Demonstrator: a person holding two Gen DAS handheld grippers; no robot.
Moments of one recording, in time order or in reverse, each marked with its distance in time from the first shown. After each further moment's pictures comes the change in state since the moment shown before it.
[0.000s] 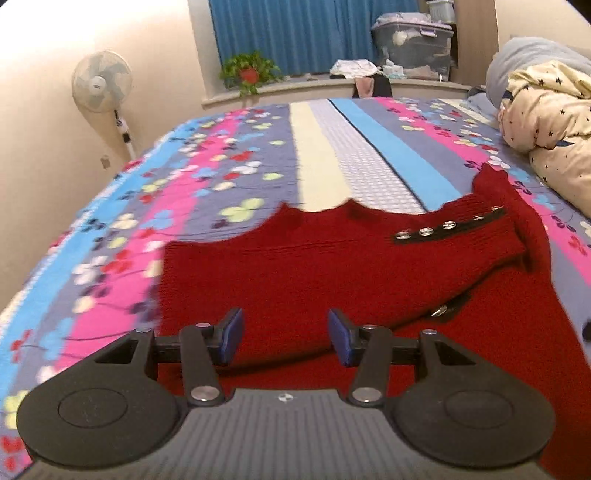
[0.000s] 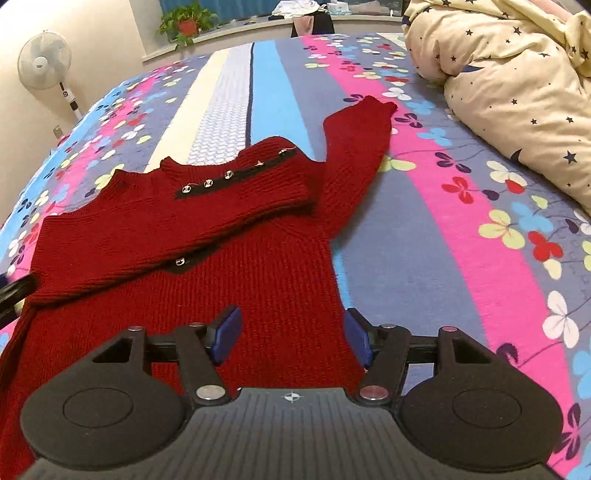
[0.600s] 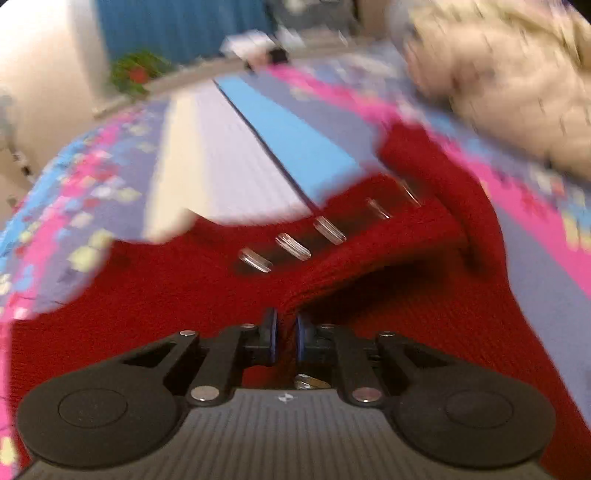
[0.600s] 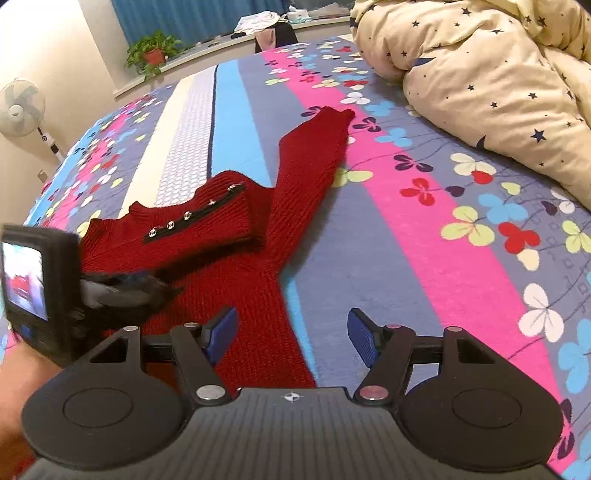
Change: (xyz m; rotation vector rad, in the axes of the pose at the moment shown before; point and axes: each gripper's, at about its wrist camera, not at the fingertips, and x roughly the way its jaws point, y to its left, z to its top) left arm 0.086 -0.087 0.050 0.177 0.008 -0.202; right arm -0.007 -0.043 0.015 0.136 -0.035 0.004
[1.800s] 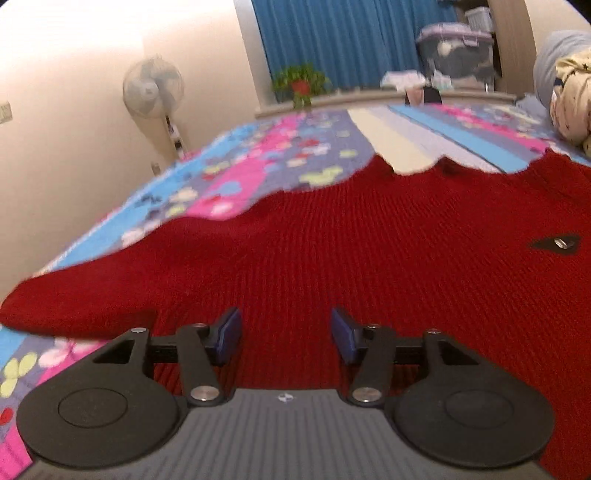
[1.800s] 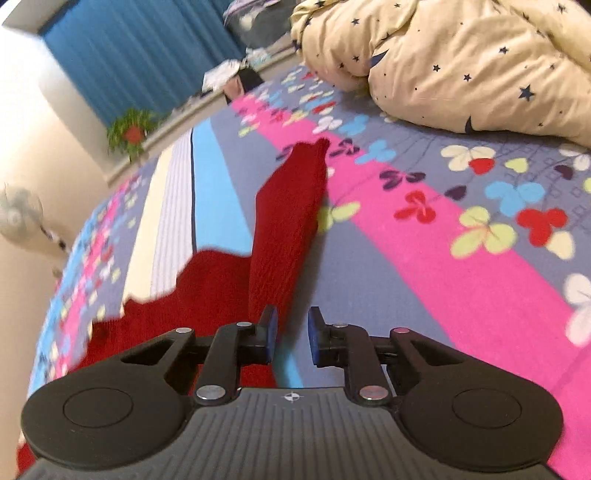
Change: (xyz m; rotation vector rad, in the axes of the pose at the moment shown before) left arm -0.045 0.073 -0.160 -0.211 -0.060 0.355; right arm 0.058 -0.069 0.035 0.320 -0.167 0.136
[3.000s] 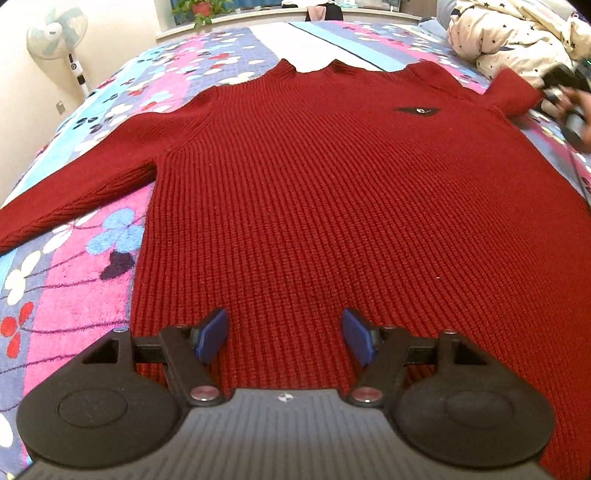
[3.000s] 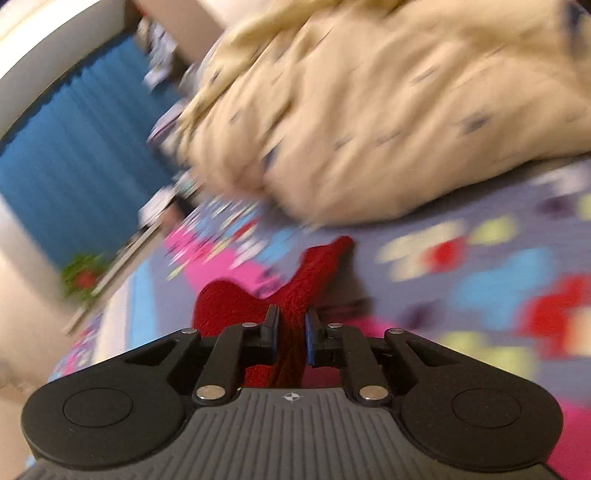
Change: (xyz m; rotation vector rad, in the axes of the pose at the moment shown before) left arm -0.106 0.094 -0.065 0.153 0.271 -0.330; right arm 0.041 -0.083 0.040 0.225 -0.394 -0.183
